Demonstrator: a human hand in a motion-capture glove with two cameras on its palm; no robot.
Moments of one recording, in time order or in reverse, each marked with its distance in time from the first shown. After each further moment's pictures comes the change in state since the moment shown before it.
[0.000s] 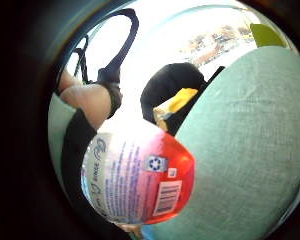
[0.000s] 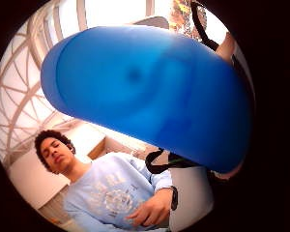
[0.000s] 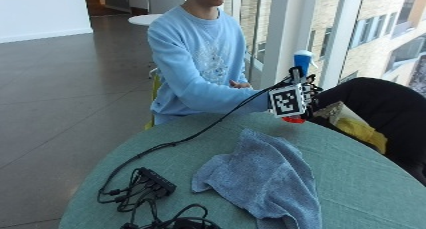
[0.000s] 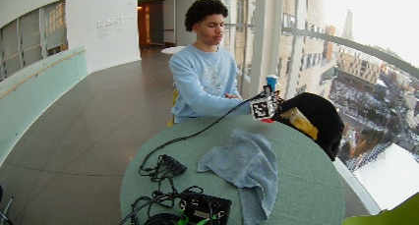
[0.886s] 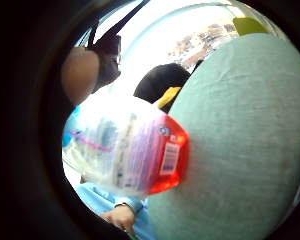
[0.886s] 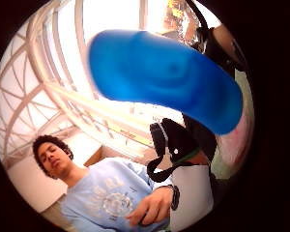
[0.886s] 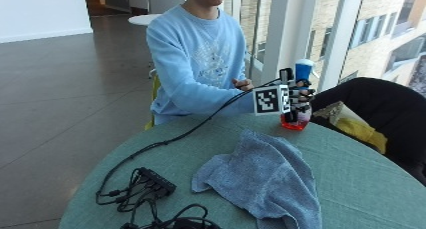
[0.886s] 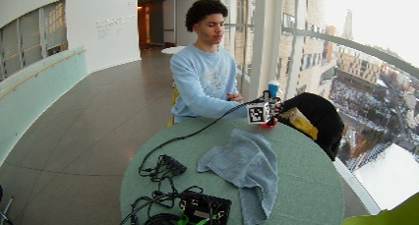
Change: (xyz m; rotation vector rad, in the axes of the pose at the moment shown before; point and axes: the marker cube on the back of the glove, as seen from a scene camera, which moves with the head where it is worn) arm -0.003 0.033 -0.026 0.077 0.097 0.077
